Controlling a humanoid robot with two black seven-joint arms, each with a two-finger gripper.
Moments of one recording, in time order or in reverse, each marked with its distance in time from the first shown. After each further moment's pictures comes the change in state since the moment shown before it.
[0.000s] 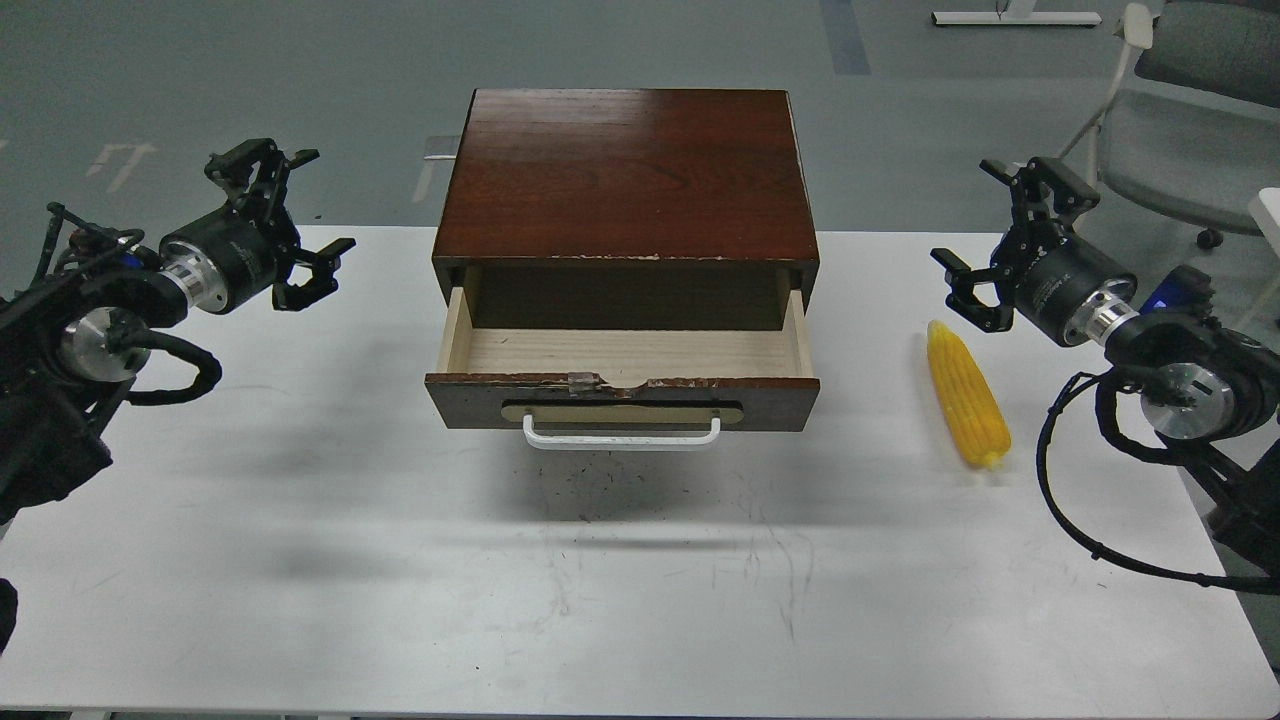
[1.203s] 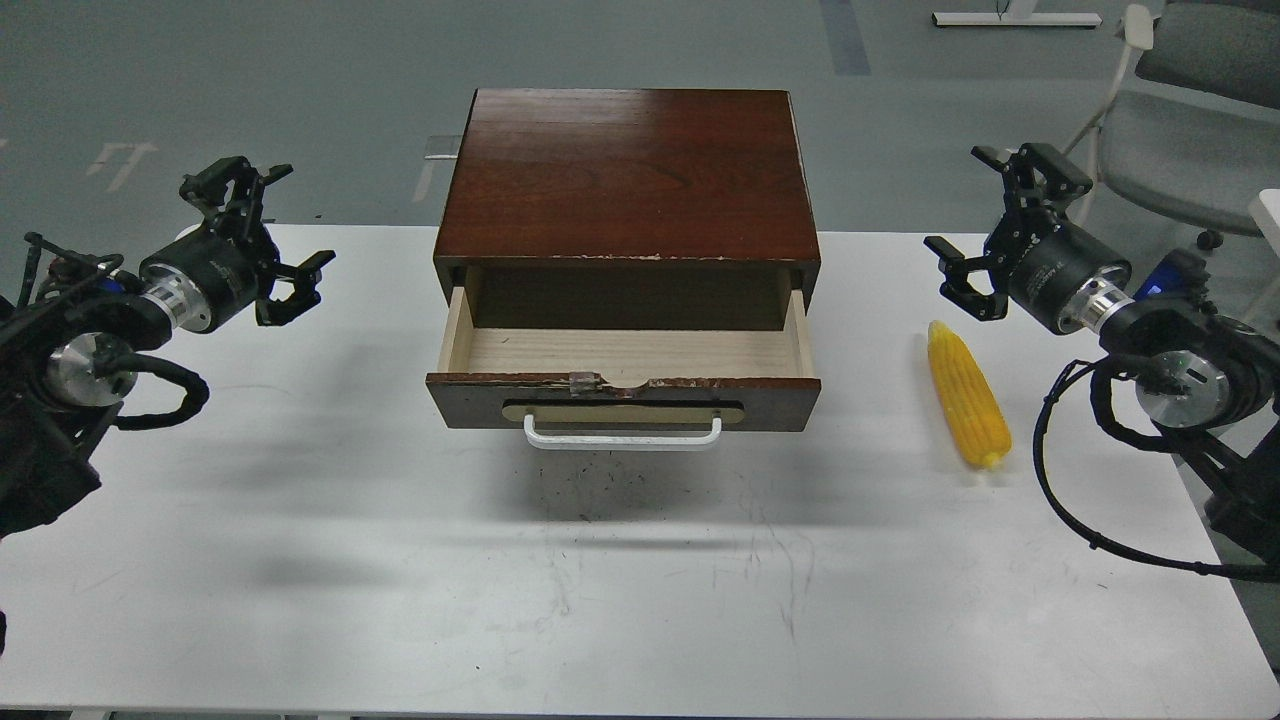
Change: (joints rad) left arm 0.048 0.013 -0.017 0.003 -0.020 0.000 -0.045; right arm 0.021 0.000 -0.020 0.006 -0.004 -0.005 0.005
